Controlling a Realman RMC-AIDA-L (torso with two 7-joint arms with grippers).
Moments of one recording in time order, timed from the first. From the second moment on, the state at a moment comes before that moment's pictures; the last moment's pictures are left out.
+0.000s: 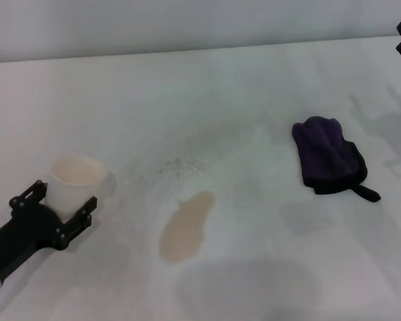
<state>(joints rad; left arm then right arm) -0.30 -2.09 1.16 0.18 1.09 1.20 -0.46 0.38 2.02 -0.71 0.01 -0.77 -1.54 0.31</state>
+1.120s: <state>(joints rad) -0.23 -2.09 1.16 0.08 1.02 1.28 -0.27 0.40 2.02 -0.71 0.01 -0.77 -1.51 0.30</state>
